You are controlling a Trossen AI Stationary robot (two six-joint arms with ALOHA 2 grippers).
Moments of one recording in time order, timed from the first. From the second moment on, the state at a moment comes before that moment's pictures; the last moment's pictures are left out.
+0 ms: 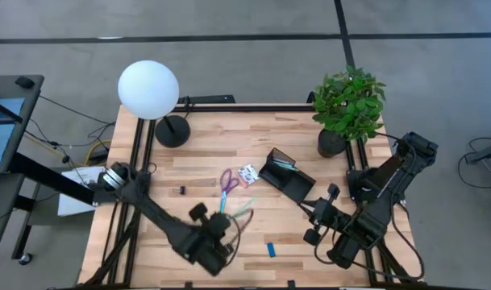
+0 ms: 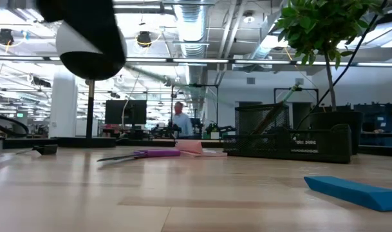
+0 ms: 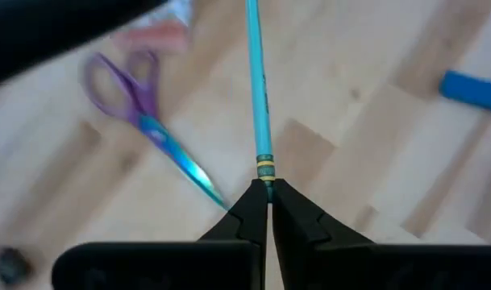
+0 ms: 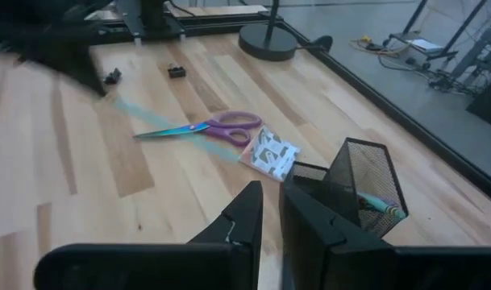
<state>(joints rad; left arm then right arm) -0.64 1.96 1.59 -1.09 -0.62 -1.24 0.90 1.51 1.19 -1.07 1.07 1.17</state>
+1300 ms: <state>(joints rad) 0.01 2.04 2.35 -1.41 -0.16 -0.23 1.02 1.51 1.19 -1.07 1.07 1.20</state>
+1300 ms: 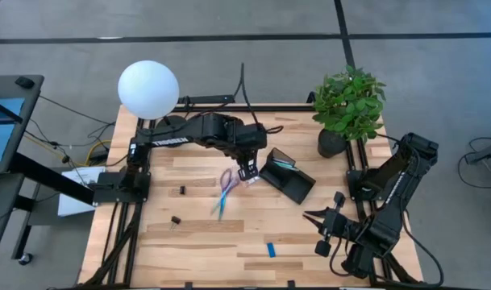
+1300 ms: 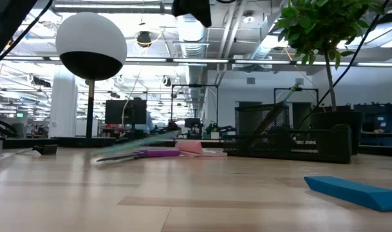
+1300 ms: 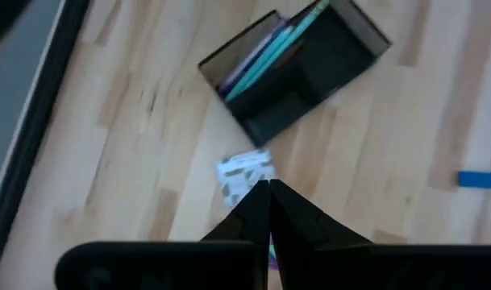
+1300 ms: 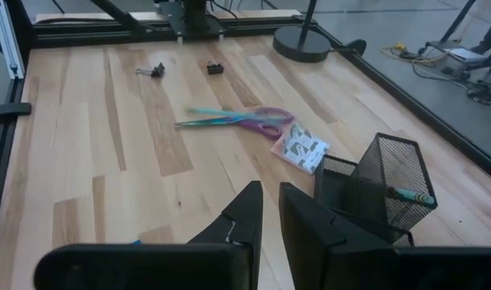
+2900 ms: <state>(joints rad) -0.42 1.30 0.69 -0.42 -0.66 -1.00 1.03 1.51 1.06 -1.10 1.05 1.38</state>
